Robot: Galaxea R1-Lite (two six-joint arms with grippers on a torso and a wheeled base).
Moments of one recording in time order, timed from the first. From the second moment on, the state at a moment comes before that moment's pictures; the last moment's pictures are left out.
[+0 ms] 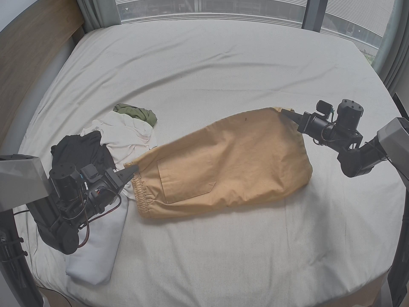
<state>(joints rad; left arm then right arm) -0.15 2.13 -0.49 -1.55 -0.35 -0.87 0.11 2.21 -1.28 -1.02 0.59 0.41</state>
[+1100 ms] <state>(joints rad) -0.16 1.95 -0.42 -1.55 -0.40 -0.81 0.10 2.08 -0.69 -1.49 0.53 0.42</state>
